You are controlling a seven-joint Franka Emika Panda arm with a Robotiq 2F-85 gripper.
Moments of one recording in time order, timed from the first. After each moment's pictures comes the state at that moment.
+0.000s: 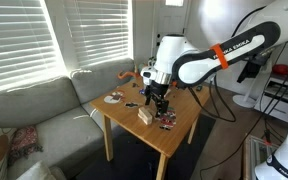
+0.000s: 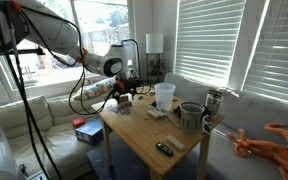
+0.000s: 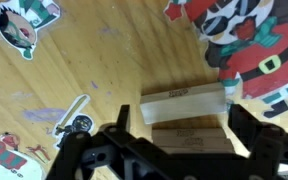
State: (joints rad) arm 0.11 0.04 0.14 -2.14 0.07 2.36 -0.89
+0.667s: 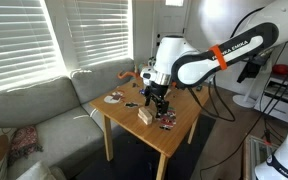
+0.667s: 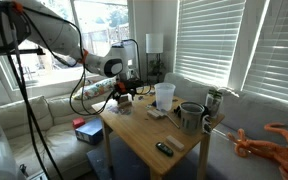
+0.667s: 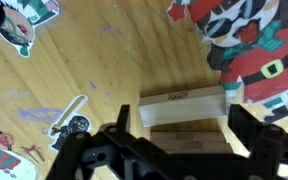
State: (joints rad) arm 0.11 0.05 0.14 -2.13 0.07 2.36 -0.92
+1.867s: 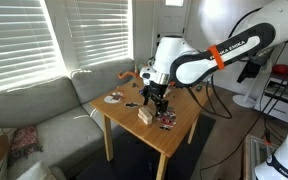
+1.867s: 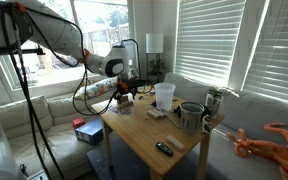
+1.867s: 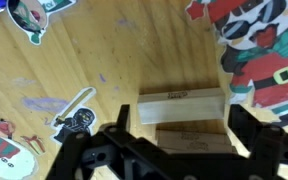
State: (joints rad) arm 0.11 0.06 0.14 -2.12 0.07 2.37 -1.01
